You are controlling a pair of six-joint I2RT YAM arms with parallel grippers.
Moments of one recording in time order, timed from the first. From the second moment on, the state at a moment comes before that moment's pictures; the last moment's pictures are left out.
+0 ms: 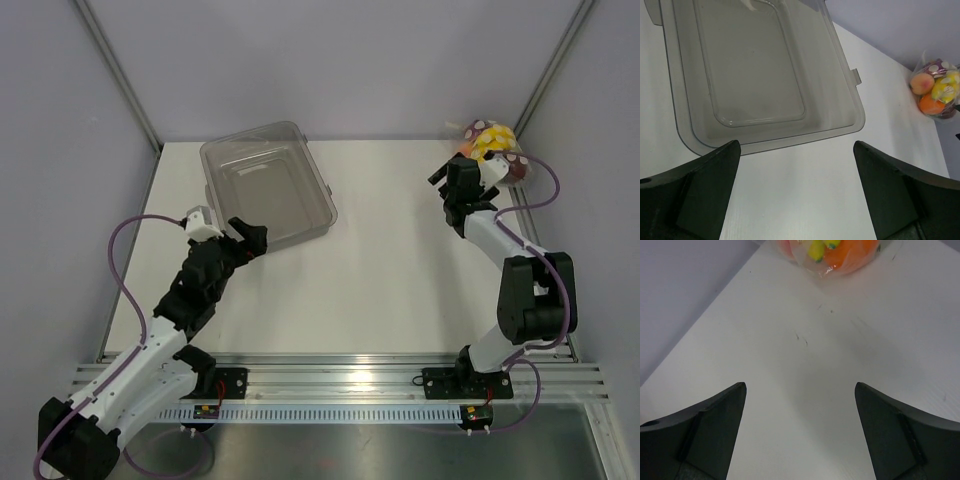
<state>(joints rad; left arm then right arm) -0.48 0.74 0.50 -0.02 -0.33 -0.67 0.11 1.57 1.01 0.03 0.48 0.74</state>
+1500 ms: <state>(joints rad) -0.48 0.73 0.40 0.12 -0.31 -0.82 -0.17 2.04 1.42 0.22 0.29 0.71</state>
